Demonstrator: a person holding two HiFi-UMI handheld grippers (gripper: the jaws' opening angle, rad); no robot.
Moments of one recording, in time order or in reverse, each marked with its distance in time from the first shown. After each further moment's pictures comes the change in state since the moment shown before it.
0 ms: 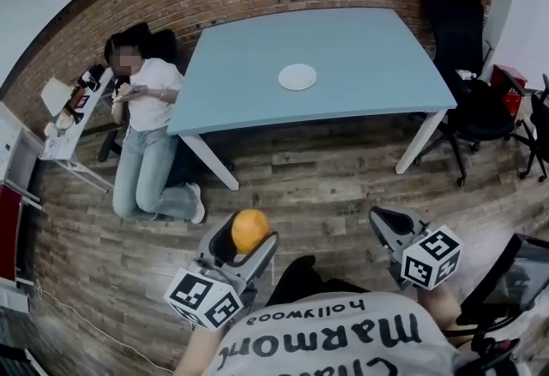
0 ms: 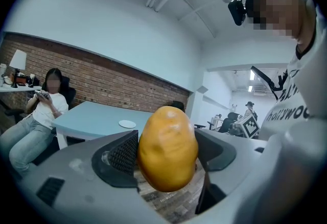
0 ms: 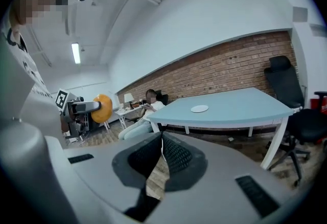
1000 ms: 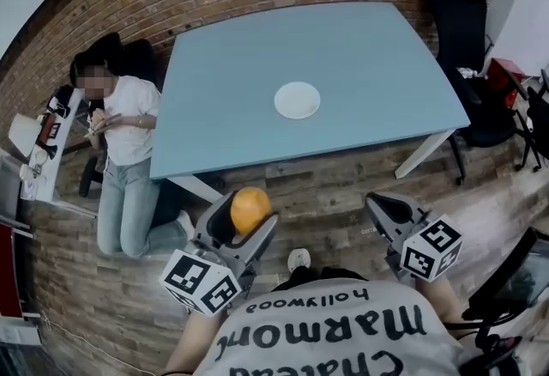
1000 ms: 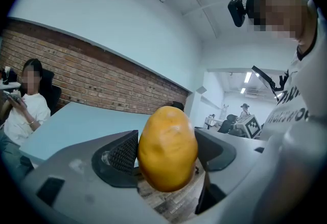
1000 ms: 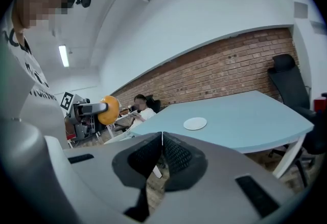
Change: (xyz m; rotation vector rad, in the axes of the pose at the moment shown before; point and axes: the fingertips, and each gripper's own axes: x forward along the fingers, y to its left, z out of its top) left arm 0.165 0.151 0.080 -0.008 0.030 -0.114; right arm 0.158 -0.088 0.106 0.039 -0.032 -0.055
